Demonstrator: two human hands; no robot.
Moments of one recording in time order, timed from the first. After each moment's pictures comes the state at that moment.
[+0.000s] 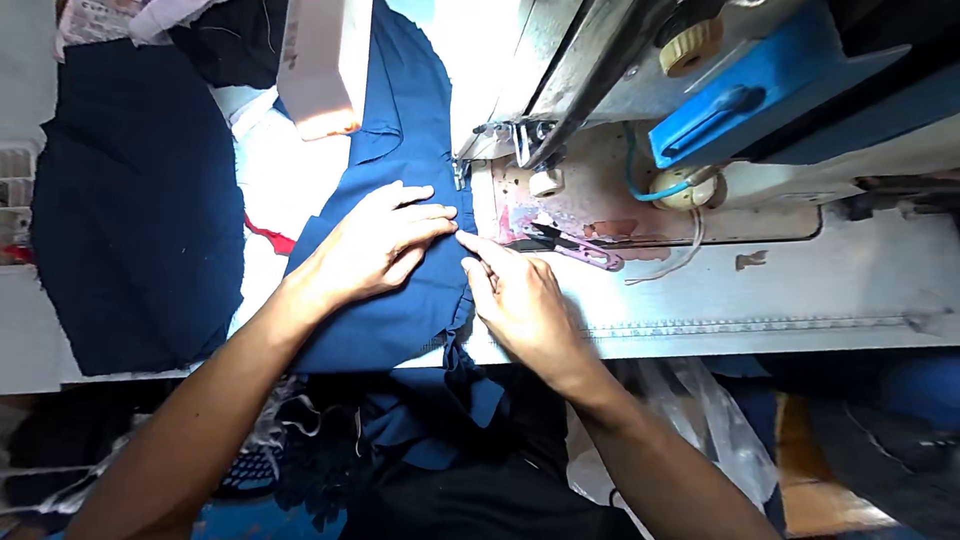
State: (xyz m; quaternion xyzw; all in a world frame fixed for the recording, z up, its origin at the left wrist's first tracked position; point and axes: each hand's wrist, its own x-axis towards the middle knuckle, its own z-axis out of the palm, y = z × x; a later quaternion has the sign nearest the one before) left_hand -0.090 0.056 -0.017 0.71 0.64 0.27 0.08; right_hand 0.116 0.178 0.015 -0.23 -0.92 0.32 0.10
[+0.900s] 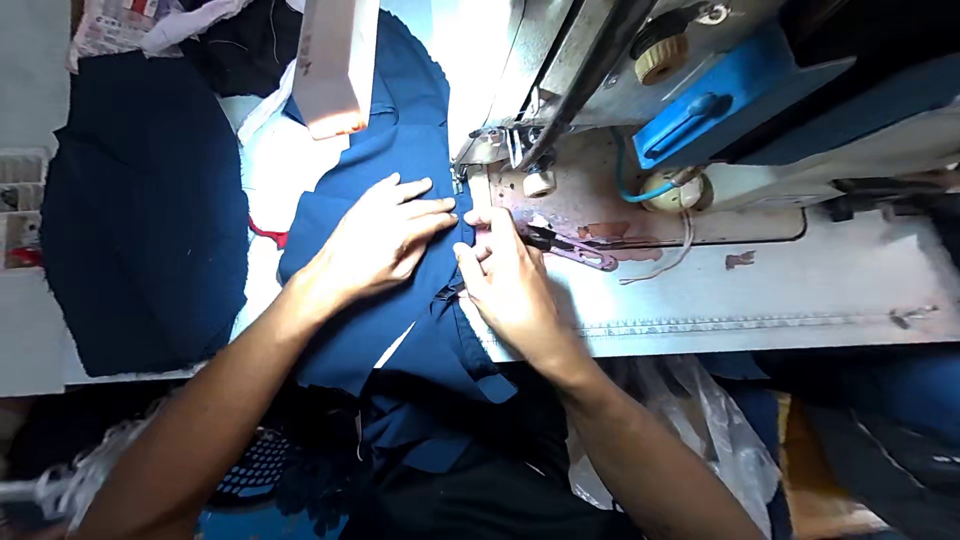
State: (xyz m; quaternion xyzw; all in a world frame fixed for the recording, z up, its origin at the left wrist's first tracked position) left_hand -0.088 0.064 -0.008 0.69 0.68 0.23 0.05; right_hand 0.102 0.179 0.012 -0.27 -0.90 0.33 0.12
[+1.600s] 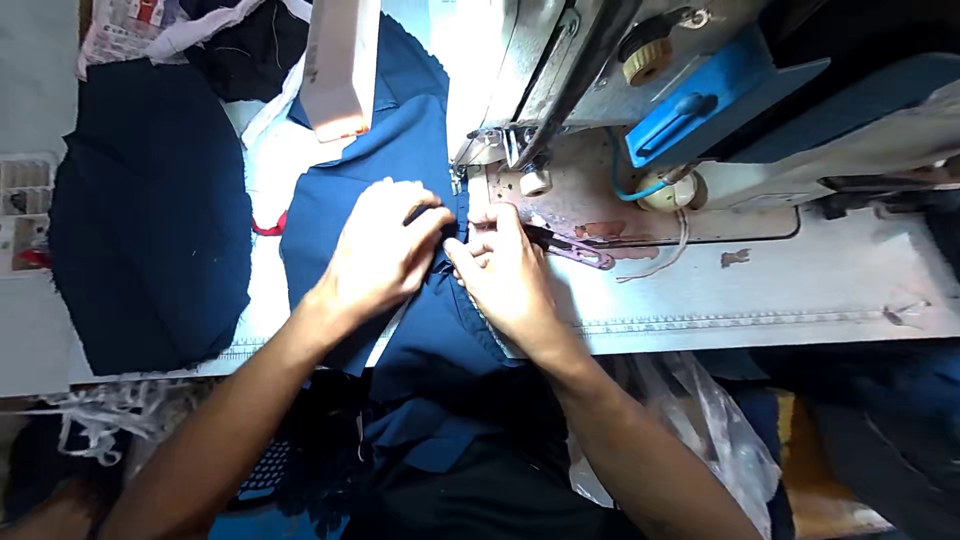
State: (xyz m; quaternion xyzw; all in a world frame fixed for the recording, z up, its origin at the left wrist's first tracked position) left_hand -0.062 0.056 0.003 0.65 0.73 0.23 0.00; right_hand 0.101 0.176 0.014 -0.29 -0.85 0.41 0.13
